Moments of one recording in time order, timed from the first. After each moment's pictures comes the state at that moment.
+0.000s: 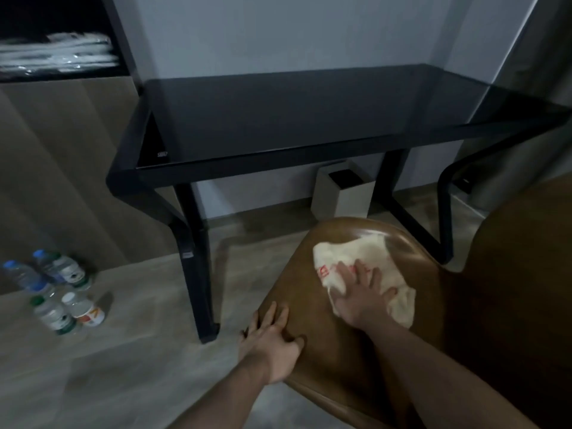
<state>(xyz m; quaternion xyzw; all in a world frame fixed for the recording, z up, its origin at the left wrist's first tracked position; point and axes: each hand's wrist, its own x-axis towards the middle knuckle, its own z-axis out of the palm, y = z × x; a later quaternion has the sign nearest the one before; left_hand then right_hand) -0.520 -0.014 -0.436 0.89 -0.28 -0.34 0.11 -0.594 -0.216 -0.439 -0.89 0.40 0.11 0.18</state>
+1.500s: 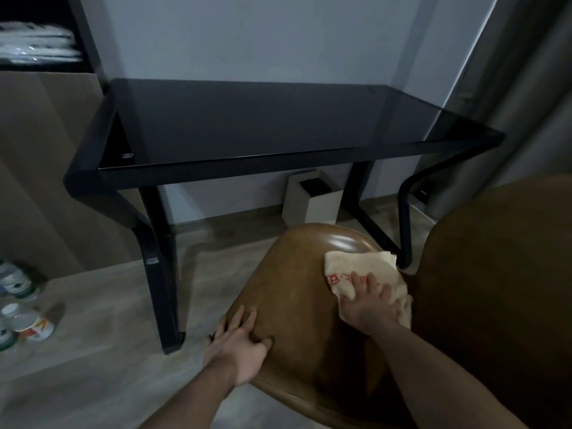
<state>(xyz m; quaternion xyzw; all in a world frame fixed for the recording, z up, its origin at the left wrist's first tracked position) -0.522 -0.011 -0.429 0.89 -0.28 -0.34 0.13 -0.652 -0.259 -0.419 -0.84 0.50 0.15 0.17</state>
